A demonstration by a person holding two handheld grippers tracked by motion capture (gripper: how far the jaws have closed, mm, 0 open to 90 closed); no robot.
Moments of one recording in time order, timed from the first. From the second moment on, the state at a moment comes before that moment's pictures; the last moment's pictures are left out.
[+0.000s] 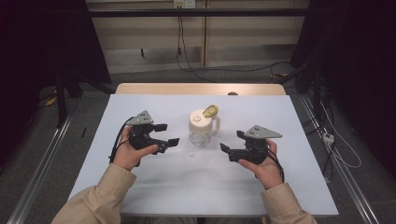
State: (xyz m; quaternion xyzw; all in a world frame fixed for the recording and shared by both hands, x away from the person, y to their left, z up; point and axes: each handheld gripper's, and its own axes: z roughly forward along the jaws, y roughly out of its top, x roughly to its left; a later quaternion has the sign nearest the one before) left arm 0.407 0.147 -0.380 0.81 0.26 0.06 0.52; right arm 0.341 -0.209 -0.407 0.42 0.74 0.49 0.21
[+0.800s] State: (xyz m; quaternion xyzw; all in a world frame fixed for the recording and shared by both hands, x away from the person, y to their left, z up) left arm 0.389 0.173 -0.395 0.82 0.26 0.04 0.51; right arm 0.325 -0.222 -0.417 0.41 0.75 0.48 0.22
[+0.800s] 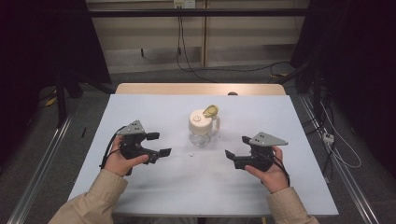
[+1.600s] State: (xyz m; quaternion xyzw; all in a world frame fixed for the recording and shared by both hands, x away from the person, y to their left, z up) left arm 0.366 0.205 -0.415 0.81 0.28 0.05 0.51; right arm 0.298 -0.250 -0.431 0.42 0.75 0.46 0.22
